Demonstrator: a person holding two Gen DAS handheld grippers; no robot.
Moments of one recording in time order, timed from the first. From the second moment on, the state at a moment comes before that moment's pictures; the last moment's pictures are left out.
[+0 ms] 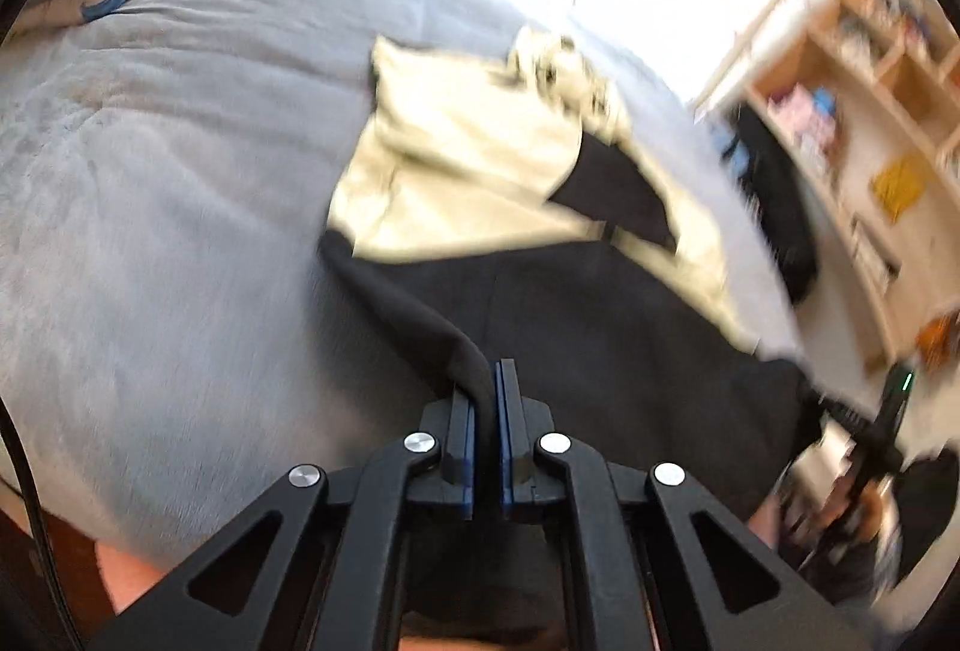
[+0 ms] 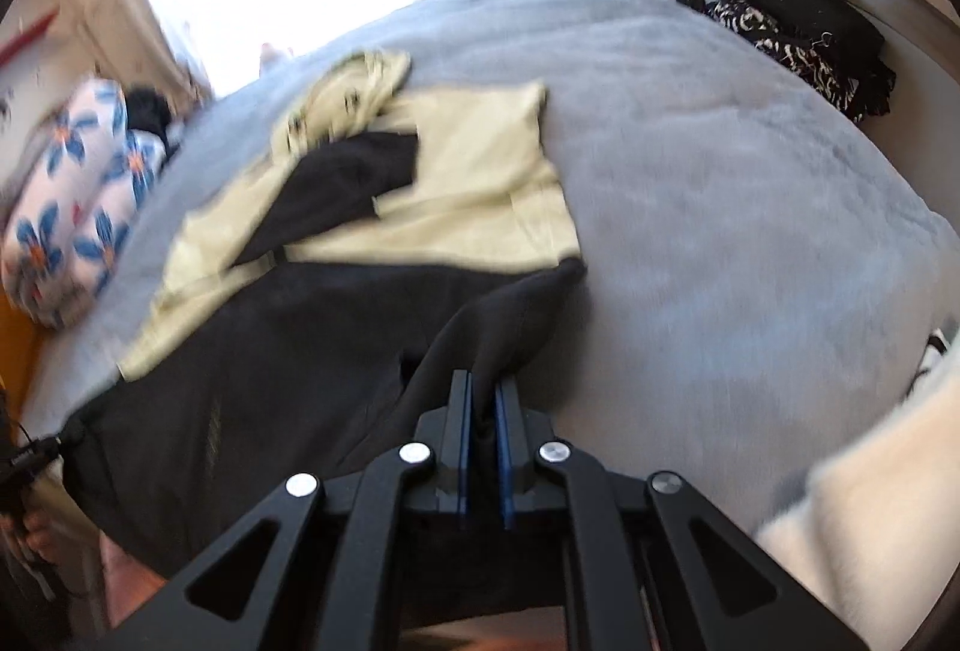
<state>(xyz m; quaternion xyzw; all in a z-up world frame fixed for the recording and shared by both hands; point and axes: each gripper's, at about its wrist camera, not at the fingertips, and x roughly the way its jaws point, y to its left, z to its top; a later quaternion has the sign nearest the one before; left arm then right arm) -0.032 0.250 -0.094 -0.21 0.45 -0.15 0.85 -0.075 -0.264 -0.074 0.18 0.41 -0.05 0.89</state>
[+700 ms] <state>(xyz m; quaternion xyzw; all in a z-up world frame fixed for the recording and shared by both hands) 0.242 0.218 -0.090 -0.25 0.46 -0.04 0.85 0.174 -0.299 -0.051 0.18 0.40 -0.07 0.90</state>
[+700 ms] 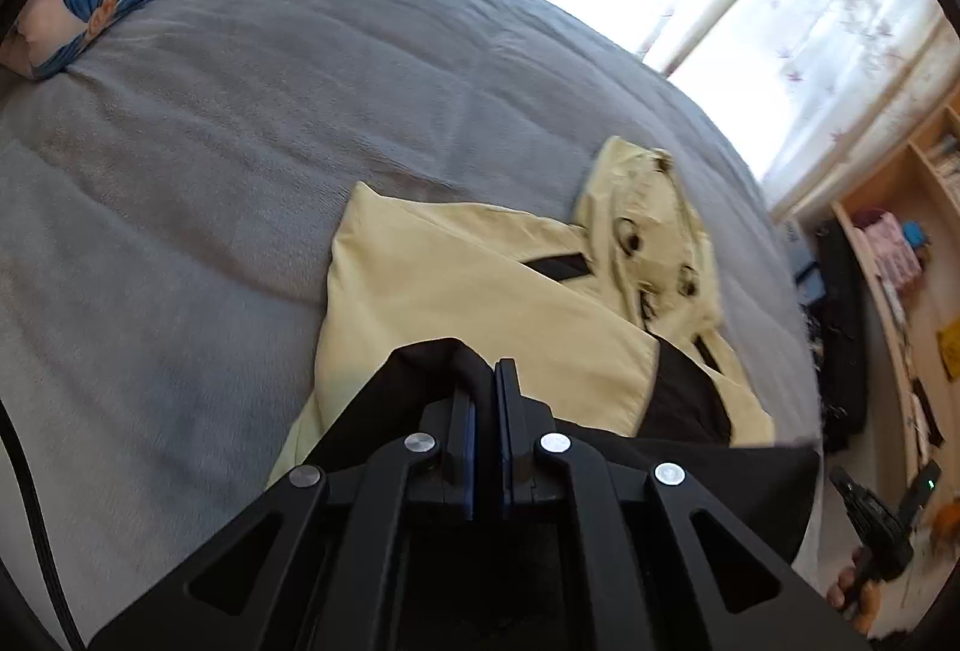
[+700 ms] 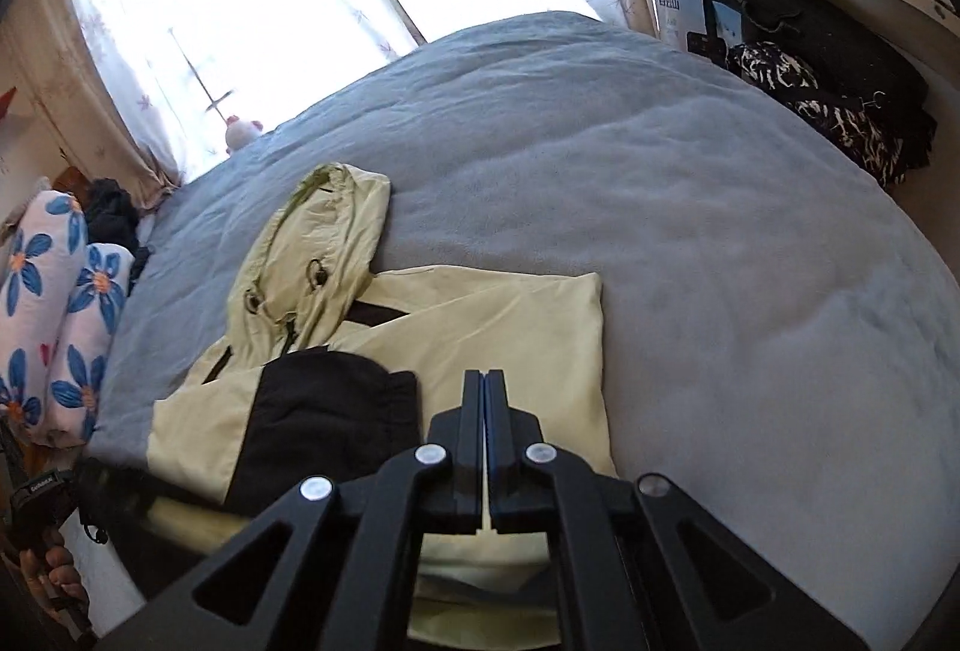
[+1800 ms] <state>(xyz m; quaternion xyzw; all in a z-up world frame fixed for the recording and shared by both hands) 0.296 0.207 -0.112 -0.19 0.49 -0.03 0.85 0.151 -0.311 -0.099 0.09 0.43 -0.09 0.89</state>
